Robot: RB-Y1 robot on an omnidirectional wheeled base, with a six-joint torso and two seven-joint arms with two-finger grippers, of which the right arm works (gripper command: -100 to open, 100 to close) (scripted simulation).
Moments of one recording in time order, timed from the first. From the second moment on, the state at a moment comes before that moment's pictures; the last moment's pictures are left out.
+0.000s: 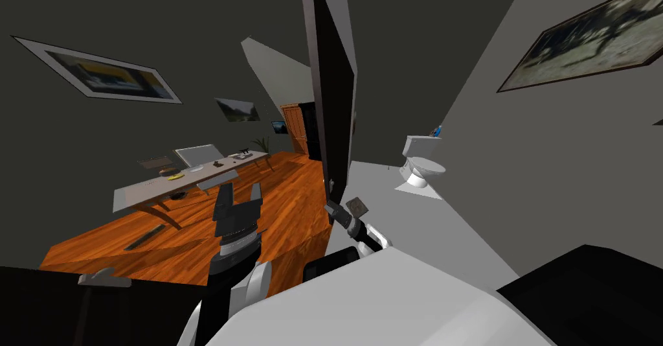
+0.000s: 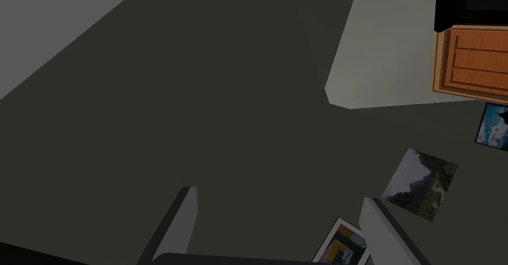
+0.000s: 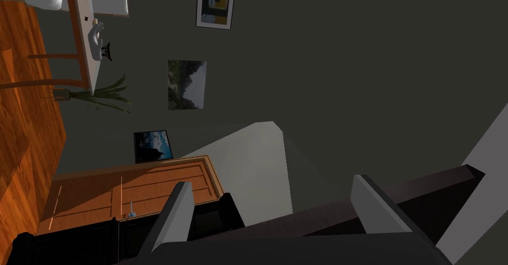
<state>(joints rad) 0.17 -0.24 0.42 -1.43 0.41 -0.94 -0.45</state>
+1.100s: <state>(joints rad) 0.08 -0.29 0.52 -1.21 0.52 -1.05 -0.53</state>
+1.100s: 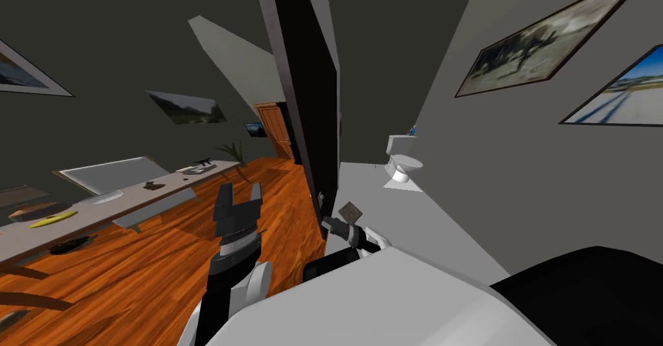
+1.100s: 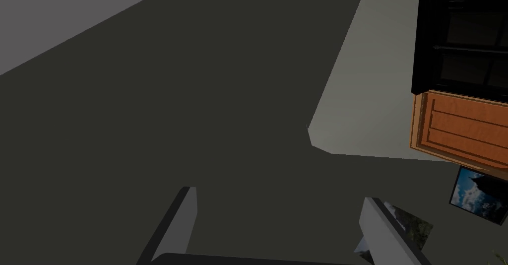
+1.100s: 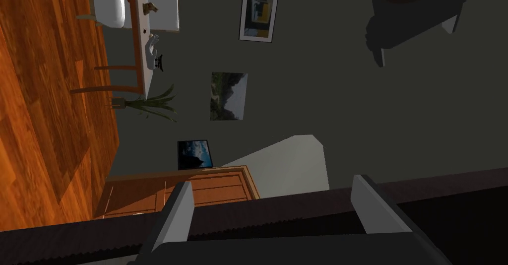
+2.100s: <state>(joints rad) 0.02 -0.33 0.61 -1.05 0.62 -1.14 -0.61</state>
